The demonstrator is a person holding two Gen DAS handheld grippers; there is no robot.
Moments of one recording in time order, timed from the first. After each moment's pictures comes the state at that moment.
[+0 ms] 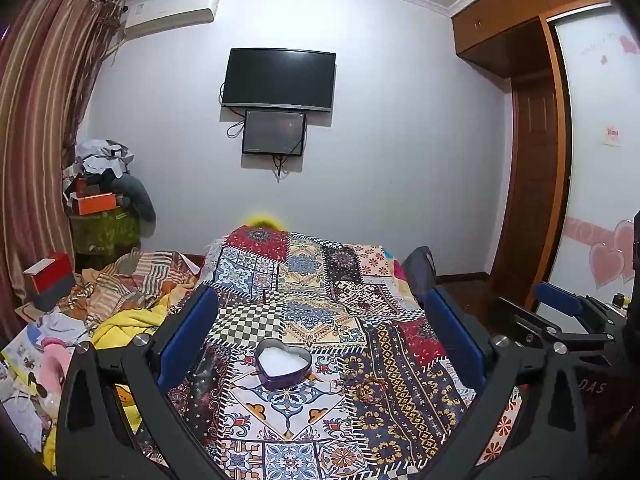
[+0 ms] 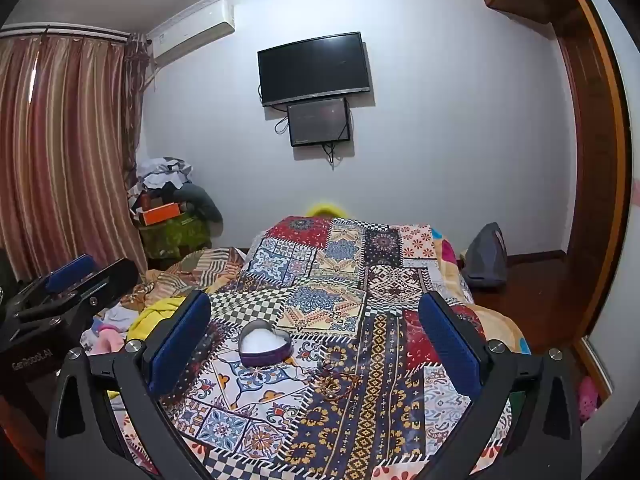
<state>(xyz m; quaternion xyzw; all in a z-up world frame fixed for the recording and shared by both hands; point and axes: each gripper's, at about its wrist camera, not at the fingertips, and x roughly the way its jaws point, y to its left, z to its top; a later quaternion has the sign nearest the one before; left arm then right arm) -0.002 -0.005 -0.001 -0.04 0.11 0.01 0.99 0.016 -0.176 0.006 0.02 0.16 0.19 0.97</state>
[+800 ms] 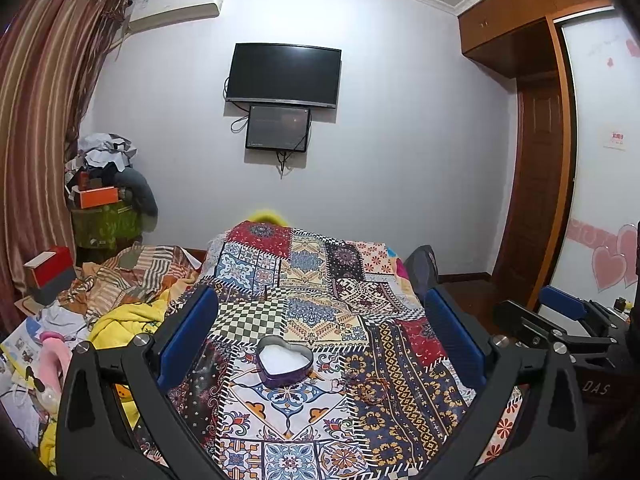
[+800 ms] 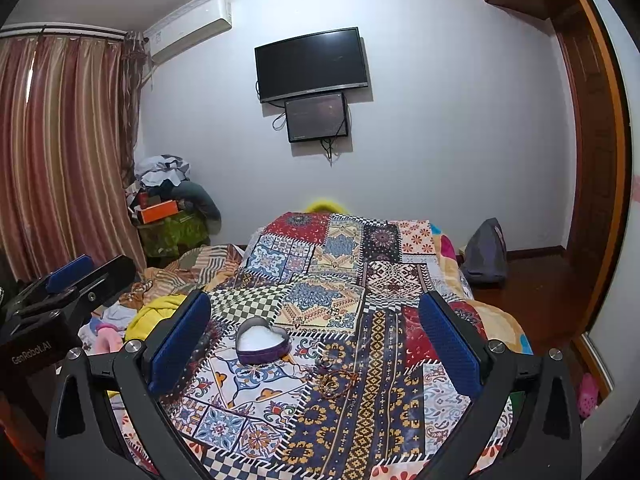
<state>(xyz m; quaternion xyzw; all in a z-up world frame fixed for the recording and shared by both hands) 0.009 -0.001 -0.003 -0.05 0.12 0.01 0.99 0.019 -0.178 0.002 0.03 0.17 0.19 0.97</state>
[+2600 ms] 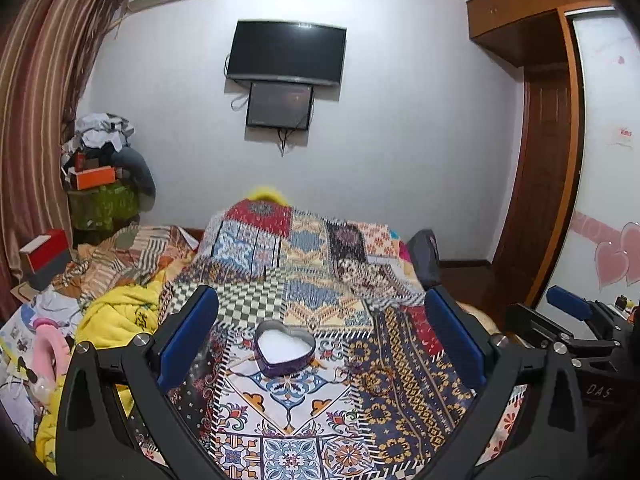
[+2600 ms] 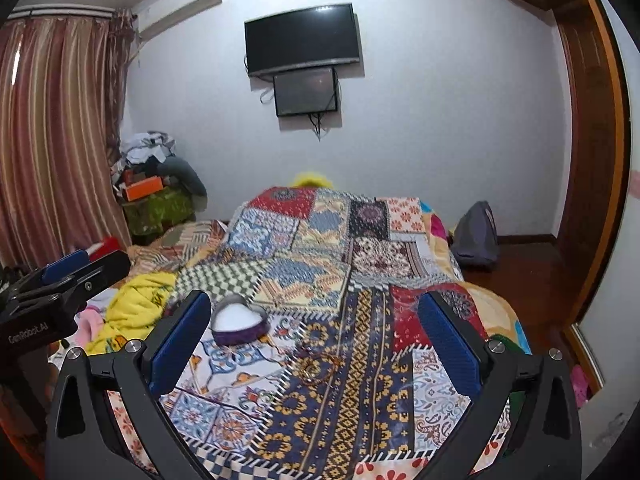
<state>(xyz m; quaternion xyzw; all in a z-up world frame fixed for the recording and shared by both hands) 0.041 0.012 -0.026 -0.06 0.16 0.01 0.98 0.049 -0.179 -0.020 0.01 0.22 0.17 0.96</state>
